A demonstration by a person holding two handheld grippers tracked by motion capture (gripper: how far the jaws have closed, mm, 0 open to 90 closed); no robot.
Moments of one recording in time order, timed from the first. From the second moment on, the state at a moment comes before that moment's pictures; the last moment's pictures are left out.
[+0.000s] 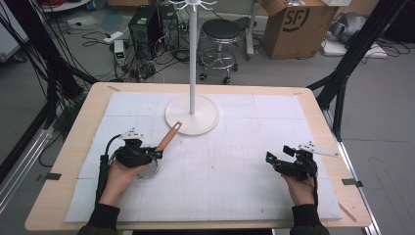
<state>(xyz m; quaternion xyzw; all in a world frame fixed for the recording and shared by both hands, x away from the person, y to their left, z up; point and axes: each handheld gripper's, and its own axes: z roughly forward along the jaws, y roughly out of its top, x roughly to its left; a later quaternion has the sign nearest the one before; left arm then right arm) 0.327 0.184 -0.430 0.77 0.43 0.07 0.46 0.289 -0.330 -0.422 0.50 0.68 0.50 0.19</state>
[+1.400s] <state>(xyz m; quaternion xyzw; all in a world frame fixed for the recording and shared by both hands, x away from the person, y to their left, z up) 0.332 0.175 -0.356 0.65 0.41 0.07 0.64 0.288 -0.328 -0.421 0.50 0.68 0.51 0.17</state>
